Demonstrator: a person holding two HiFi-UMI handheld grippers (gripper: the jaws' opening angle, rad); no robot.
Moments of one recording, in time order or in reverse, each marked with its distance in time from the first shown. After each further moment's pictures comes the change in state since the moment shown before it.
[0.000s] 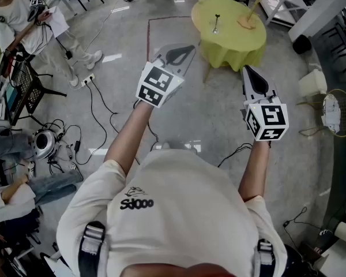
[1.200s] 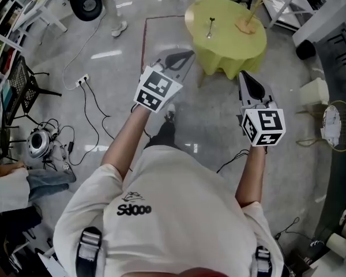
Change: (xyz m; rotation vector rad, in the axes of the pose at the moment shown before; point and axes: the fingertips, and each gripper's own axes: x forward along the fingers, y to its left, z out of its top) left arm 0.108 0.012 -0.028 -0.005 0.060 0.000; right arm 0.062 -0.082 -0.047 0.056 0.039 0.054
